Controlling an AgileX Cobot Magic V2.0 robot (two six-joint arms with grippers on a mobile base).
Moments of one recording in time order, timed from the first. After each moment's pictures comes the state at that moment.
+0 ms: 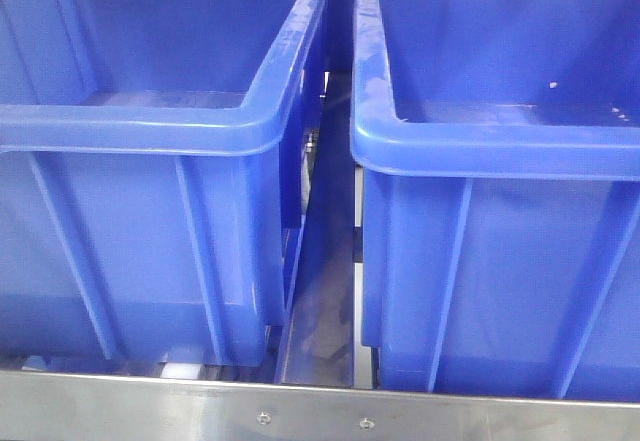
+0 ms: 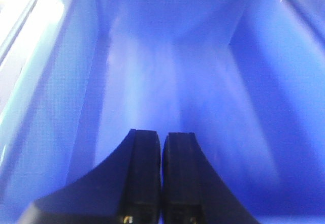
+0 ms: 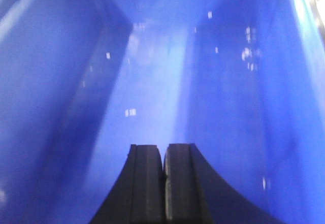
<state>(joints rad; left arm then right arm) -0.29 0.51 -0.46 0.17 0.32 -0.33 0.16 0.48 -0.49 -0.01 0.44 0.21</state>
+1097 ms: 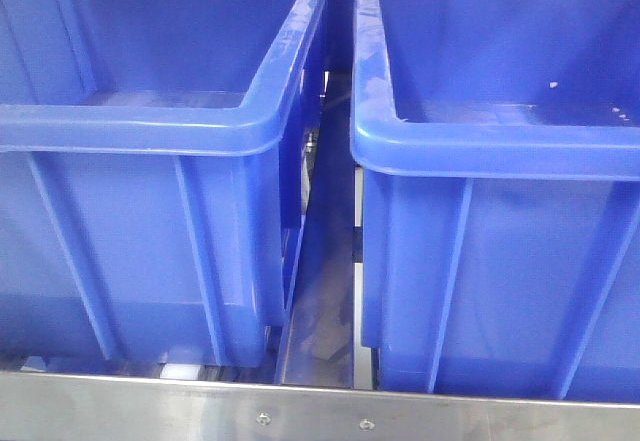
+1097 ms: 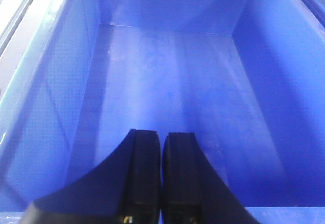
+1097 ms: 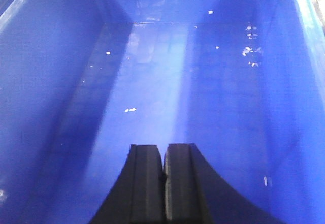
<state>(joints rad) -0.29 0.51 -0.45 0.17 0.31 -0.33 0.16 0.48 -0.48 -0.01 0.41 0.21</state>
